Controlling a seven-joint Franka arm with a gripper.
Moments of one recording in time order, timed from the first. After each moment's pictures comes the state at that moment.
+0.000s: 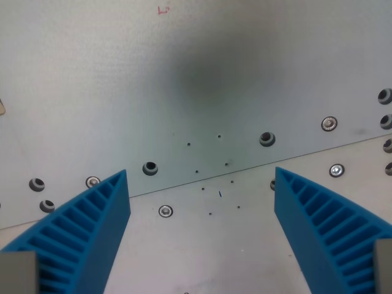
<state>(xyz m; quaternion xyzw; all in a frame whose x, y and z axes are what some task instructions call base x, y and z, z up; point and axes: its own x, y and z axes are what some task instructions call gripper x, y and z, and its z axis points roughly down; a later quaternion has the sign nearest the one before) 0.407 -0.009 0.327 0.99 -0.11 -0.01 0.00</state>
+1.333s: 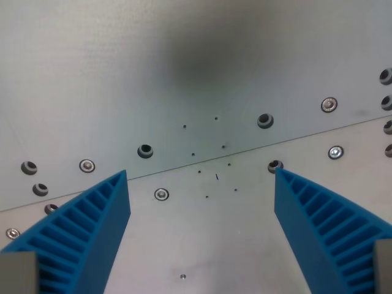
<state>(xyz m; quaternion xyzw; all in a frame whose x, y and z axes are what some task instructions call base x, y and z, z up) 0.400 -0.009 0.321 0.99 -0.11 -0.03 0.00</state>
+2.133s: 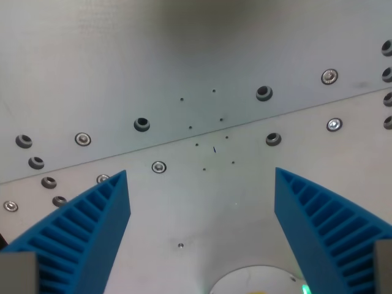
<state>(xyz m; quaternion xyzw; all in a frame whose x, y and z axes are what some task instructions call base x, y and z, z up) 0.401 -0.007 0.322 0.99 -0.11 -0.08 0.00</state>
